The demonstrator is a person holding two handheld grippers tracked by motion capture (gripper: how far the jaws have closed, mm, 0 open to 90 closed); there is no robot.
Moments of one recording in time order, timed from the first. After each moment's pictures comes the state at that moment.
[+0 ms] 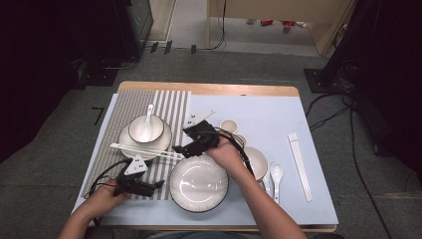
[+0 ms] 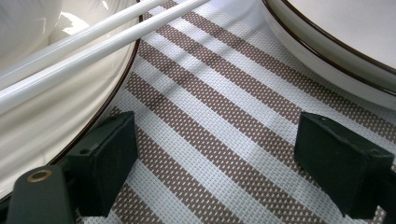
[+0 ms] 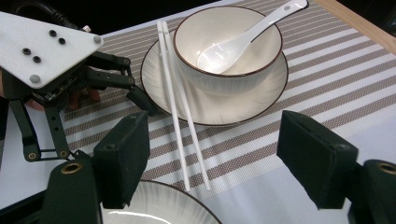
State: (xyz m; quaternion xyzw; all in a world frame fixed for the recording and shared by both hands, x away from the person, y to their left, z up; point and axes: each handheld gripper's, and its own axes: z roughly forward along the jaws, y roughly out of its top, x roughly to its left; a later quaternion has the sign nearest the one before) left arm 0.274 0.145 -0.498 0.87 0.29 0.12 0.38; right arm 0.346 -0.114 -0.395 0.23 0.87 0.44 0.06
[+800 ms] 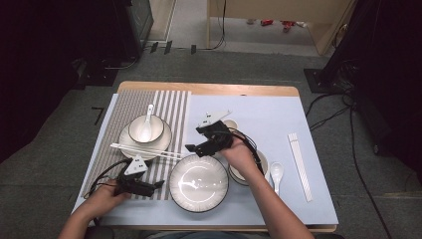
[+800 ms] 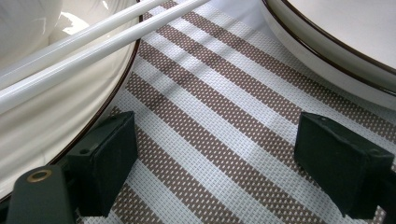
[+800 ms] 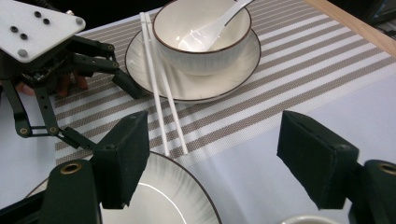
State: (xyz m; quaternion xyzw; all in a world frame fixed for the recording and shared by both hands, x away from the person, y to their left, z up) left arm 0.275 0.145 -0.498 0.87 0.29 0.12 0.38; right arm 0.345 -0.151 -0.398 0.25 0.86 0.44 0.07
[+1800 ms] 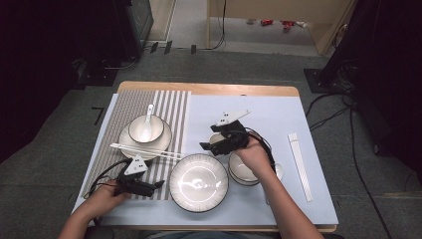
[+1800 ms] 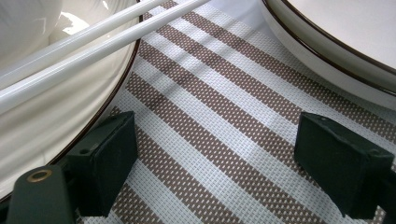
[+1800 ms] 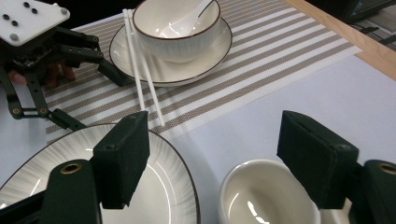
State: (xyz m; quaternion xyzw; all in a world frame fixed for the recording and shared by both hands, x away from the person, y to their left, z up) left arm 0.275 0.145 -0.498 0.87 0.29 0.12 0.38; right arm 0.342 -0.192 -0.395 0.27 0.85 0.44 0.08
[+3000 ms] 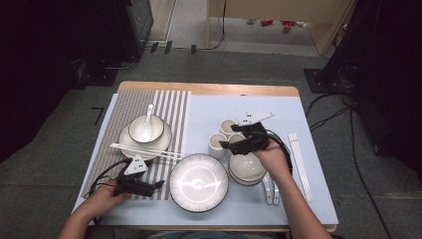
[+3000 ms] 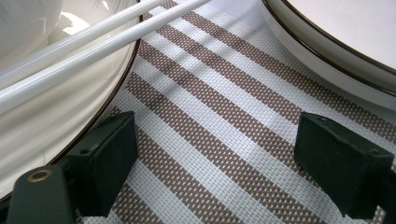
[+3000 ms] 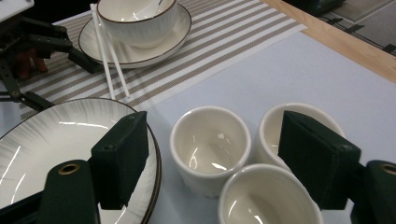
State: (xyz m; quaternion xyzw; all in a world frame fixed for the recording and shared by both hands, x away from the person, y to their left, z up) left arm 0.275 0.145 -0.498 0.87 0.29 0.12 0.38; right arm 0.335 -0.247 -0.399 0.31 0.84 0.44 0.11
